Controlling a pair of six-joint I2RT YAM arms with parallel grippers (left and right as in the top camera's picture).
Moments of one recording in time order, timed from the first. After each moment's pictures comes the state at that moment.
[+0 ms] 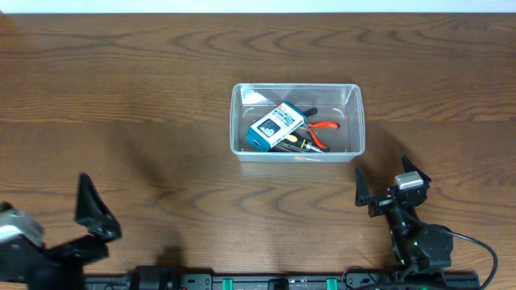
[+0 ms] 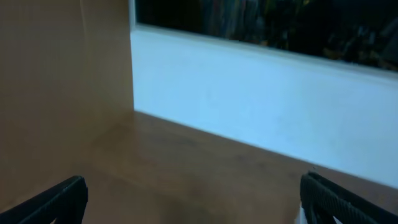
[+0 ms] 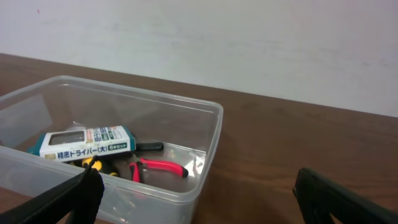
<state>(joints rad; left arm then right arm) -0.02 0.42 1.29 -0.98 -0.30 -0.17 0.08 0.01 0.01 -0.05 -0.15 -0.06</state>
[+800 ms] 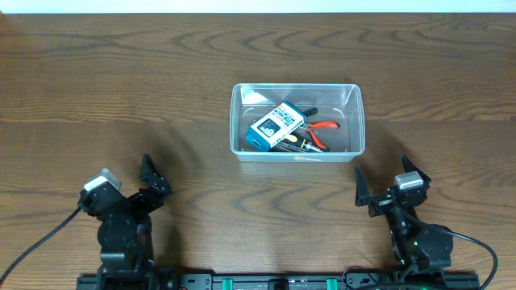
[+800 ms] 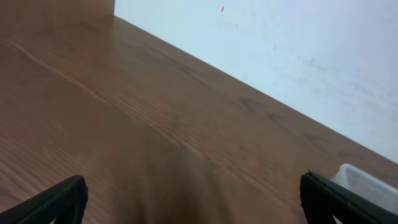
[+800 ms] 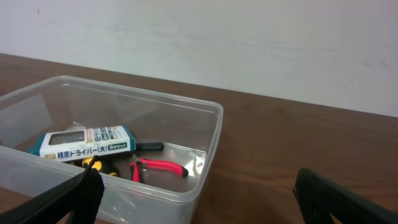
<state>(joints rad) -0.02 0.17 0.29 -0.38 -0.29 -0.44 0.08 0.01 0.01 -0.05 -0.15 -0.06</state>
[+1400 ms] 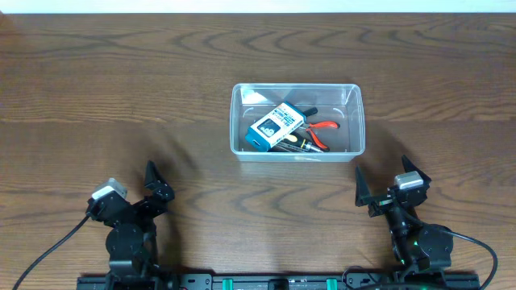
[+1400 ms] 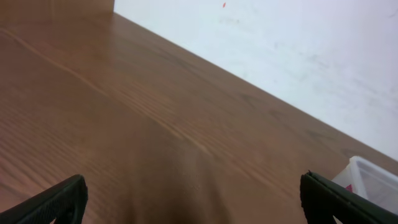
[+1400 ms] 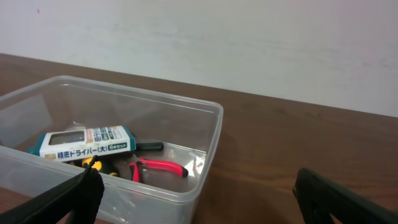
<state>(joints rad) -0.02 0.01 0.16 -0.37 -0.29 -0.44 0.08 0.01 0.01 -0.05 -0.15 -0.06</state>
